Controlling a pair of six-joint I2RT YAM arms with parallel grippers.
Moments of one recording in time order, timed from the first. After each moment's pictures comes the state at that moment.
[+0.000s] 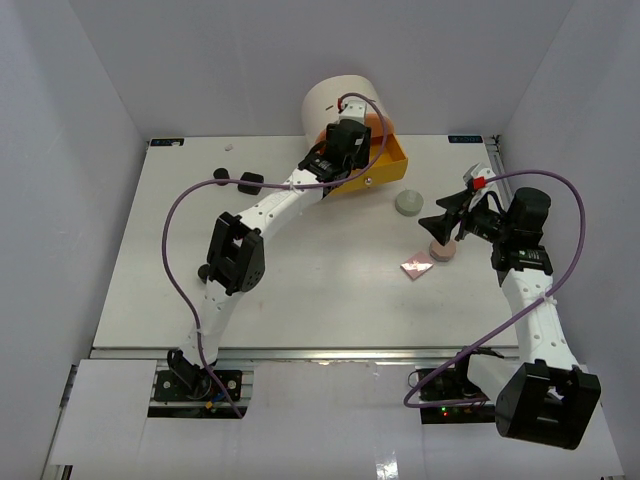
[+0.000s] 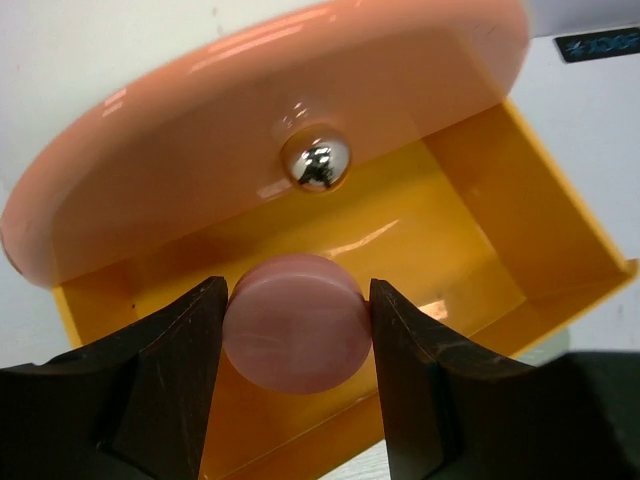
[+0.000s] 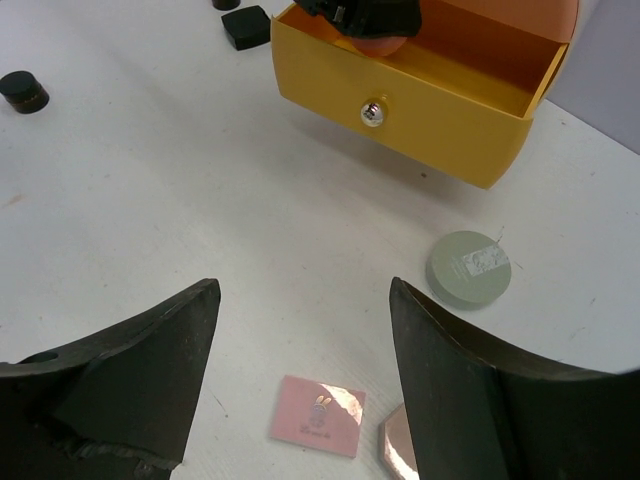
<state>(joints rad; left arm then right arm) -0.70 2.32 2.22 -0.29 -0.40 -0.25 -0.14 1.02 0.79 -0.05 -0.99 -0.26</state>
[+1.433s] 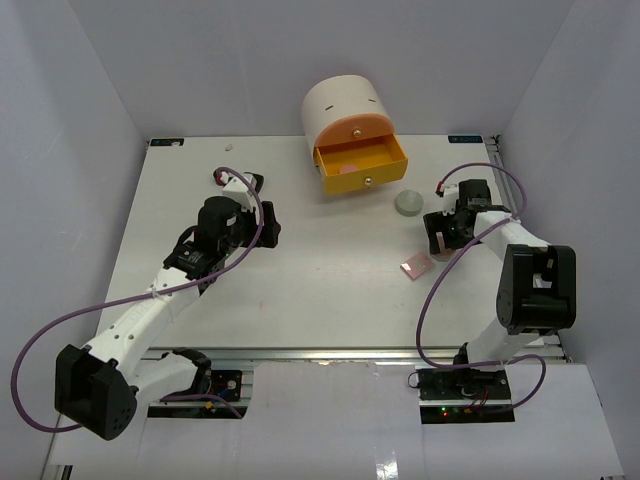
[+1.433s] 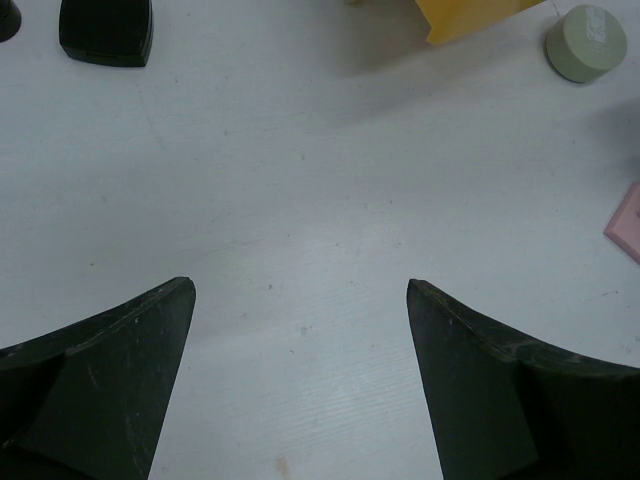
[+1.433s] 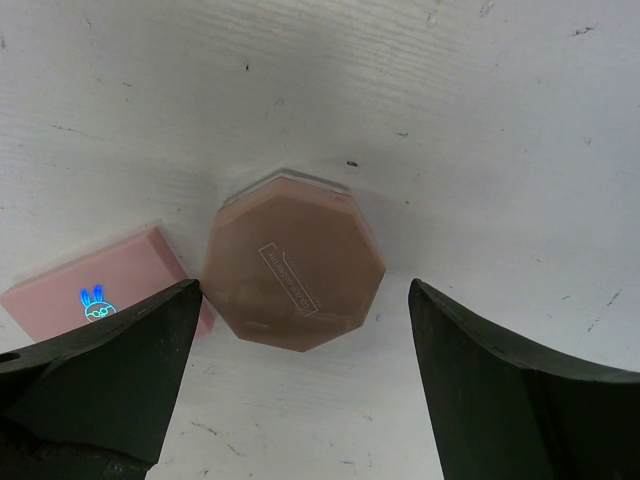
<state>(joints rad) -0.44 1.08 0.84 -0.21 -0.07 -0.23 0.00 1.63 1.00 -0.47 -0.09 -0.27</state>
